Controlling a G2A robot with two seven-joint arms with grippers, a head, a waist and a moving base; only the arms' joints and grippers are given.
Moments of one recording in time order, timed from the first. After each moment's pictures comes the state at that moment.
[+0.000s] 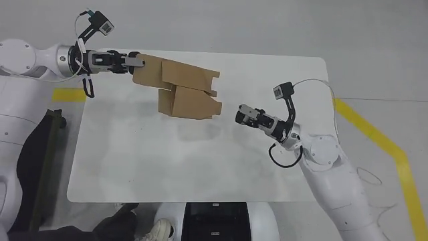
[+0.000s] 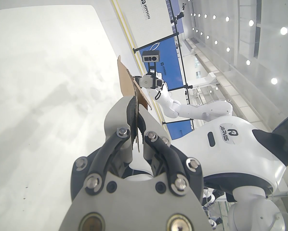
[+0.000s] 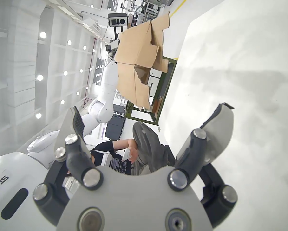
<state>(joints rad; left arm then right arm) 0.61 -0.67 -1.00 -1.15 -0.76 -0.39 -1.43 -1.29 -1.24 1.20 -1.61 0.29 -0.36 0.80</state>
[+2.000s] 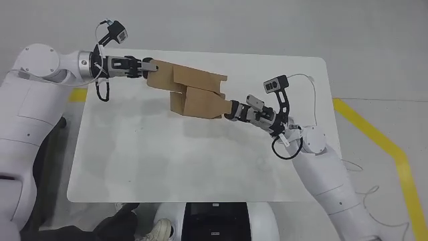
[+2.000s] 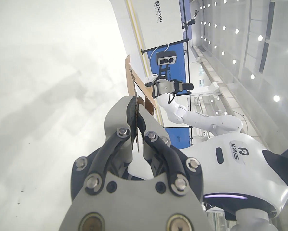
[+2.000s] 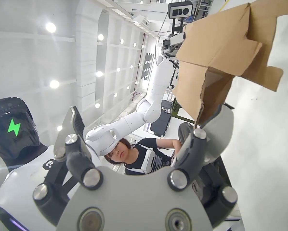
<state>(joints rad) 0.64 -0.74 -1.01 -1.15 -0.61 -0.31 -1.35 -1.16 -1.28 1.10 -1.42 0.68 -0.47 0.98</state>
